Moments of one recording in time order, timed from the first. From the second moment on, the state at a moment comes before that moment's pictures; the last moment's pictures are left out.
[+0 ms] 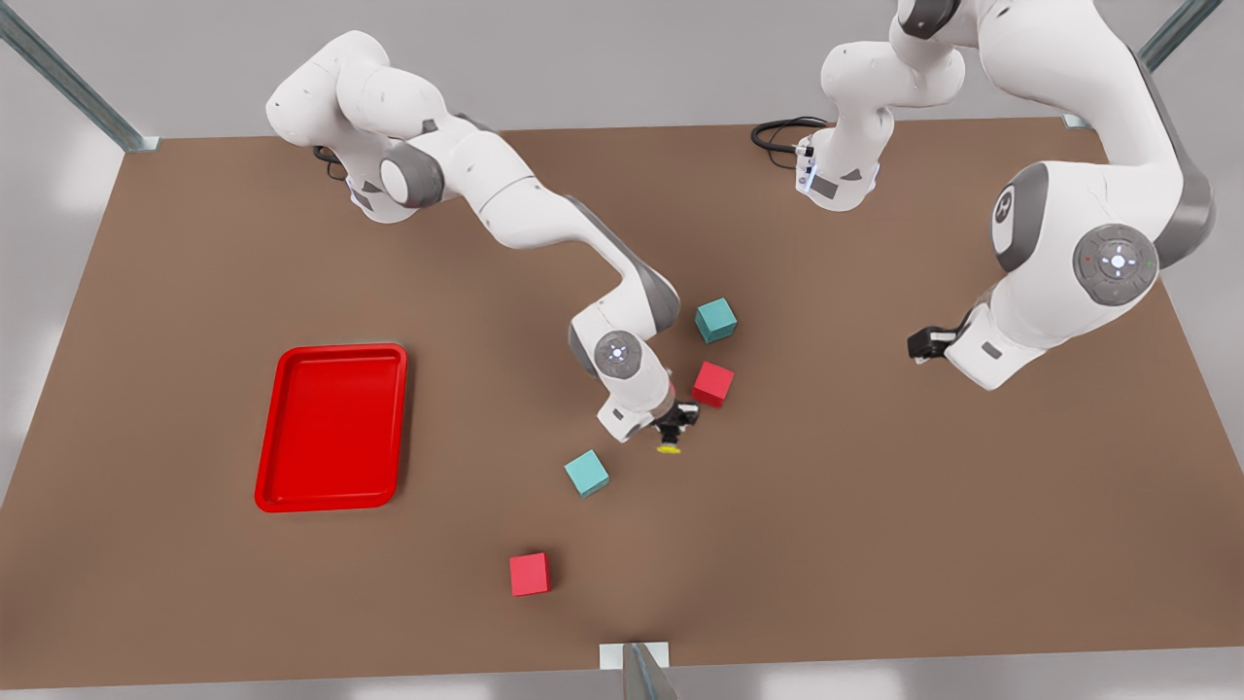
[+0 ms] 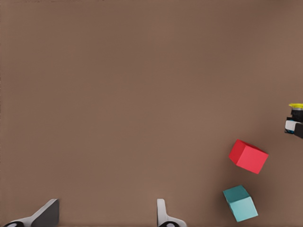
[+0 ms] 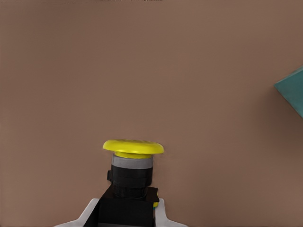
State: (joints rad) left arm -0.09 0.28 -0.07 -1.33 0.09 1.47 -0.11; right arm 0.95 1.23 -0.45 -0.75 0.69 2.13 0.65
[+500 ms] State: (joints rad) left arm -0.42 0.33 -0.12 -1.23 0.05 1.49 -0.18; right arm 0.42 0.27 -0.32 -1.62 0.26 1.94 0.60
